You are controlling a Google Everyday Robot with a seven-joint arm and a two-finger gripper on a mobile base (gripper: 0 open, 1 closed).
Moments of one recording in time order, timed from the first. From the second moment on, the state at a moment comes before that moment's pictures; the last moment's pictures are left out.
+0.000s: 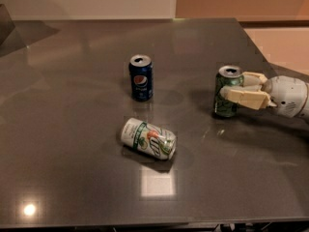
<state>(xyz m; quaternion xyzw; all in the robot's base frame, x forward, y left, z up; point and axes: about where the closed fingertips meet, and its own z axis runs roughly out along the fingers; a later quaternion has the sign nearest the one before) 0.532 -0.193 0.905 -0.38 0.59 0.43 0.57</state>
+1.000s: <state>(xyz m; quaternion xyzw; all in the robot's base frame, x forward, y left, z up) 0.526 -0.184 0.899 -0.39 0.57 0.44 0.58</state>
